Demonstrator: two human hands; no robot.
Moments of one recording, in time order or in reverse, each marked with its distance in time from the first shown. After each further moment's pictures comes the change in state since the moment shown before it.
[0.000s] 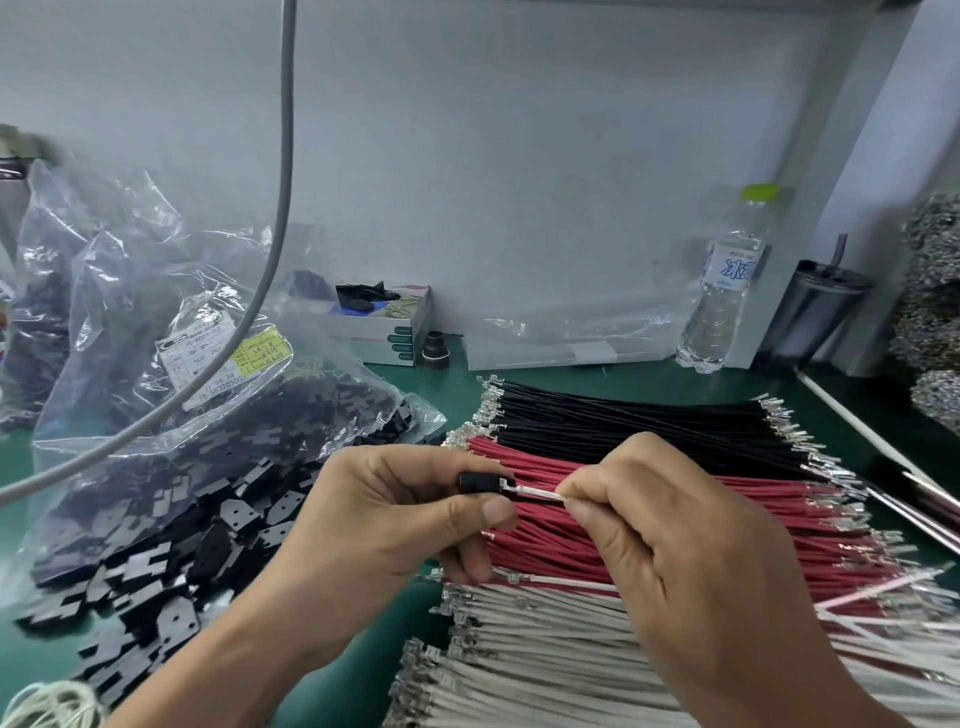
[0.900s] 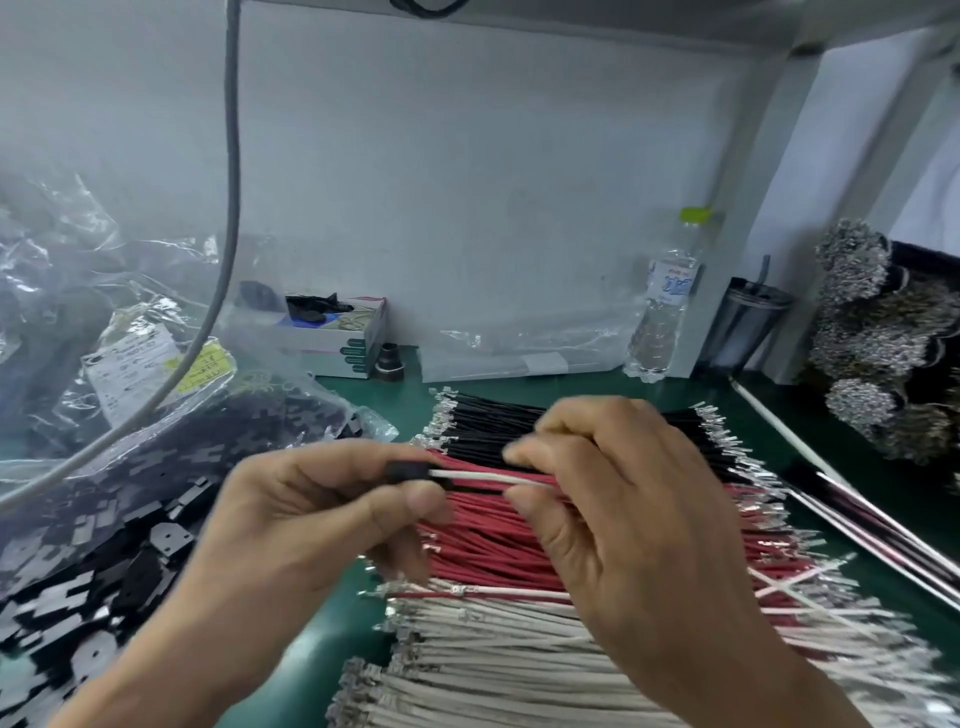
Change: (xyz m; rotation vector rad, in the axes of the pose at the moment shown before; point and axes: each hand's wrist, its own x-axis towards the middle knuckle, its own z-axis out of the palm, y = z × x) left_hand -0.004 0.002 -0.005 -0.004 0.087 0.220; right_hand 0.009 0.009 -0.007 -0.123 0.054 -0.164
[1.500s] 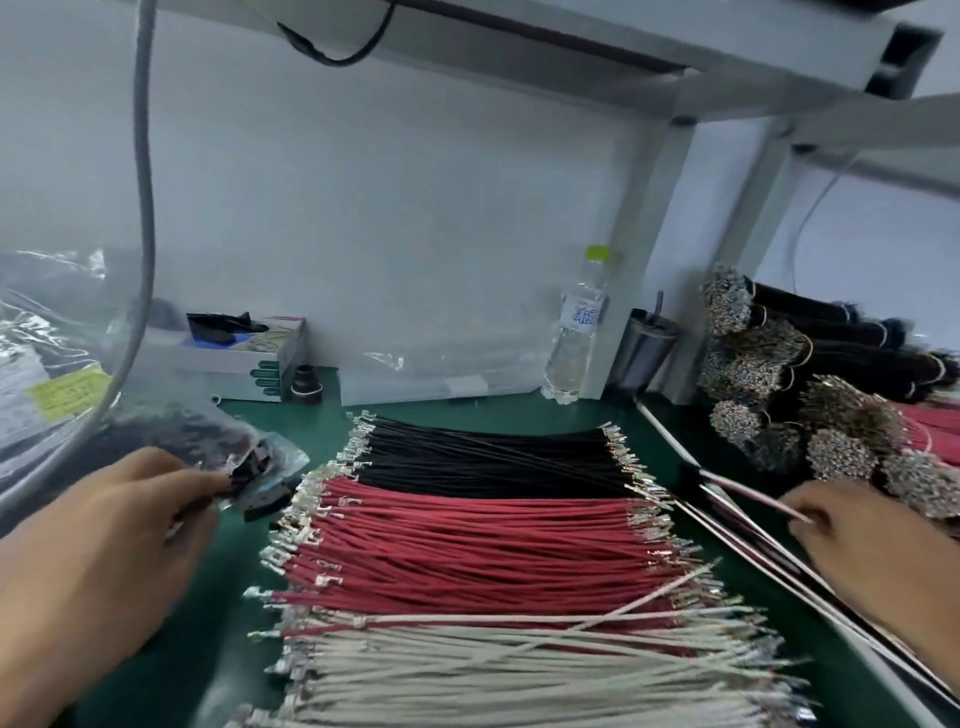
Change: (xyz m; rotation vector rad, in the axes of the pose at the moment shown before) left_hand 0.044 -0.120 -0.141 1.229 0.055 0.105; right_hand -0.124 0.236 -0.116 -0.533 -0.477 0.775
